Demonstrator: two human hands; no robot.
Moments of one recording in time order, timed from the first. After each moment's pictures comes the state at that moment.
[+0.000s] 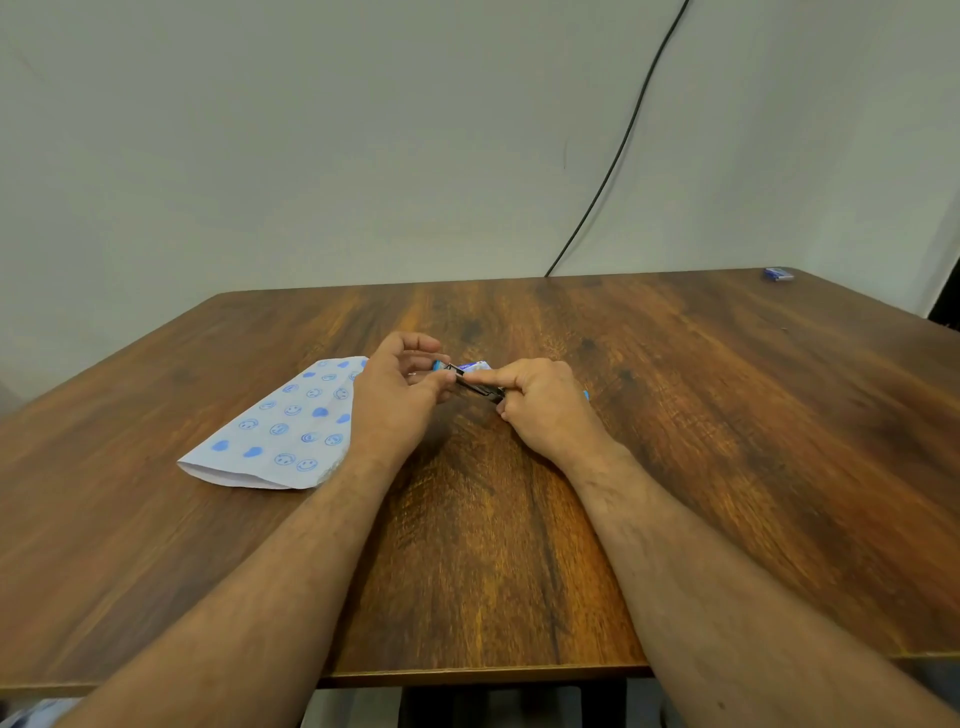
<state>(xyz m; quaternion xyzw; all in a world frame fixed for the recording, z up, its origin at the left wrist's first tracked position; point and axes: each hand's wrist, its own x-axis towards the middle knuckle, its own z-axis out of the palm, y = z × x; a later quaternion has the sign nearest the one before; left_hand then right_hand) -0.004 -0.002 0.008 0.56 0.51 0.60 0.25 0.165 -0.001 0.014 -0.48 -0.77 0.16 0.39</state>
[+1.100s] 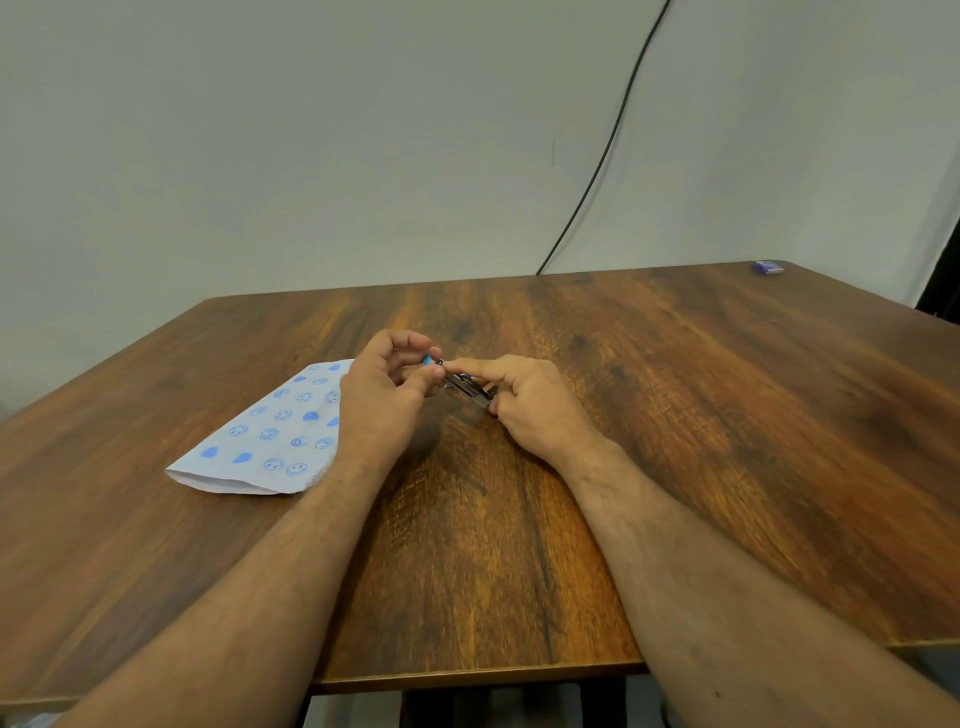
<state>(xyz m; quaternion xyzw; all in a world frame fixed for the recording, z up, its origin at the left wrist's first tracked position) -0.007 -0.008 0.010 0.58 0.47 0.61 0.24 0.165 -0.001 0.010 -0.44 -0.78 0.17 0.42</state>
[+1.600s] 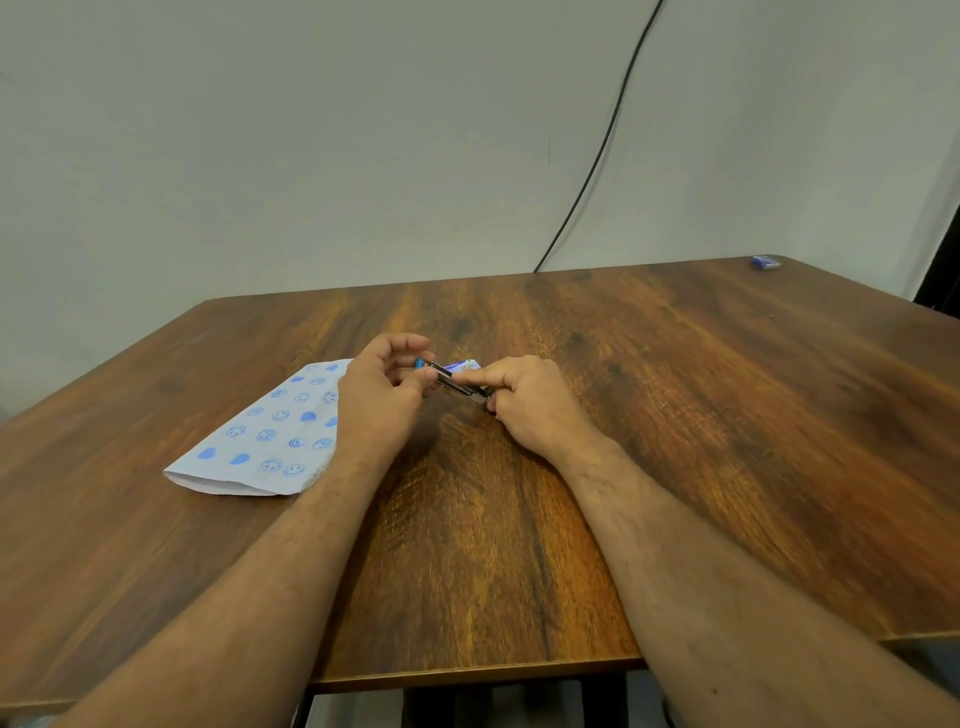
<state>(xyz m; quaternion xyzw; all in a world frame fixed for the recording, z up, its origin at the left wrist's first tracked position) -0.006 -0.003 0.007 0.57 0.51 0.60 0.23 0.165 0.007 0.005 -0.48 -0.76 0.19 0.40</state>
